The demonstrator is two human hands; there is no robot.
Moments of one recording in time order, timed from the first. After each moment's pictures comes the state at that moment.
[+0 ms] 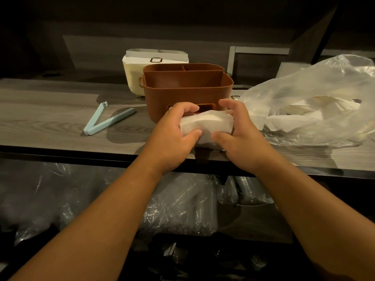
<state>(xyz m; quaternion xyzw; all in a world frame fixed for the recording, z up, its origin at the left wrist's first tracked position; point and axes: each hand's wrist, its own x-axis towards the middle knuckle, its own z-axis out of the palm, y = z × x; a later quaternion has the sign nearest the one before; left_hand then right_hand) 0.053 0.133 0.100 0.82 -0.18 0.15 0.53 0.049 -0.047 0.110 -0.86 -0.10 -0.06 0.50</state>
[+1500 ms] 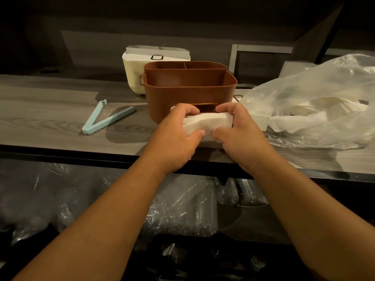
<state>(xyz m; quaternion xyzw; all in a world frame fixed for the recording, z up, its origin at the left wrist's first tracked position) 0.054 0.132 0.102 0.83 -0.15 0.14 0.51 0.053 -0.030 0.121 -0.81 -0.03 -0.06 0.59</state>
